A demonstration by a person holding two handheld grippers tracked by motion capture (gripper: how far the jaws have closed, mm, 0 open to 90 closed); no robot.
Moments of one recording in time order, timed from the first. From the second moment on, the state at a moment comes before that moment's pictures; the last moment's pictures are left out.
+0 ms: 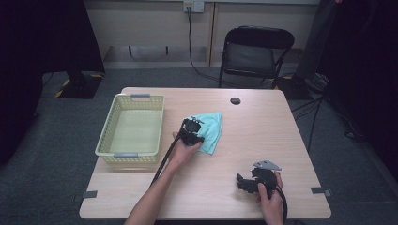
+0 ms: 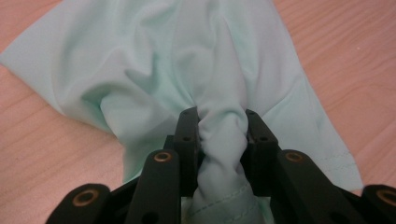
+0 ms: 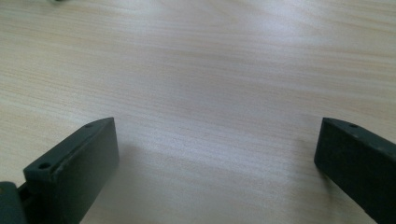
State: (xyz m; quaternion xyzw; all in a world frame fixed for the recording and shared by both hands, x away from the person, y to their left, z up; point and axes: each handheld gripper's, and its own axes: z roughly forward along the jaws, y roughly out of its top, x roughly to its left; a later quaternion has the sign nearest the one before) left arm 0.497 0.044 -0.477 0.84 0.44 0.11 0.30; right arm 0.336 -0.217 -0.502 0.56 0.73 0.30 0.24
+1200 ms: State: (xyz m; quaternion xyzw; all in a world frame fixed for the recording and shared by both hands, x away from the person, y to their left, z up) left arm 0.456 0.071 -0.442 0.84 0.39 0.10 0.36; right arm 0.337 -0.216 -0.502 0.56 0.73 0.30 0.24
